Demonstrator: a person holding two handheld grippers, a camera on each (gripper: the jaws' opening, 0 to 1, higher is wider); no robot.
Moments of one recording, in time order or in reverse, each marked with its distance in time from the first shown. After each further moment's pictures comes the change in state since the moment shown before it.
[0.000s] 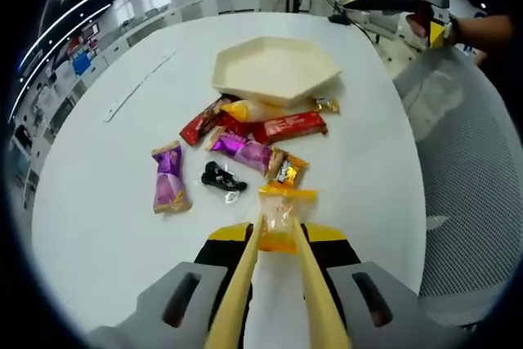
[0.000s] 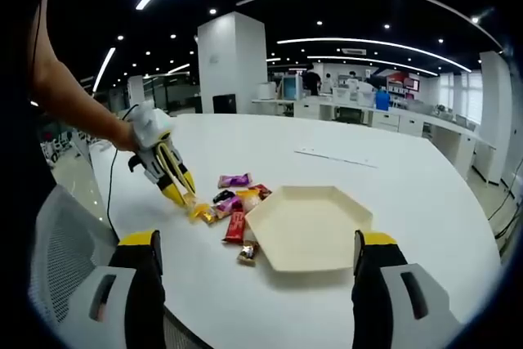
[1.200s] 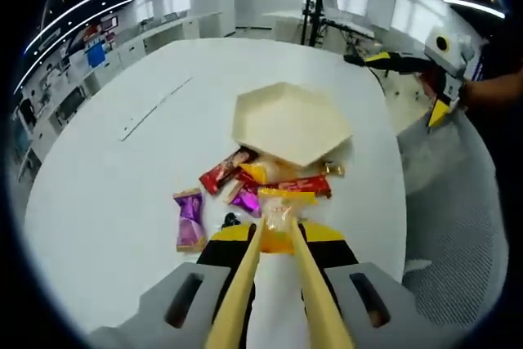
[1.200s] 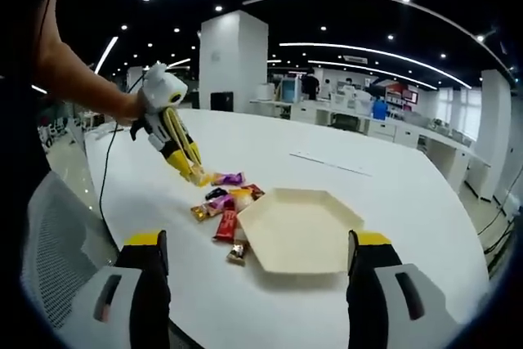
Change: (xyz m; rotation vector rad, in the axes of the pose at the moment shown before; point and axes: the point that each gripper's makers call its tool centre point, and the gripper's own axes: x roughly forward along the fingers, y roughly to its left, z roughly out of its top) left arm -0.024 0.015 0.081 -0.112 -0.132 -0.003; right arm 0.000 -0.002 0.000 -0.077 0.008 -0.029
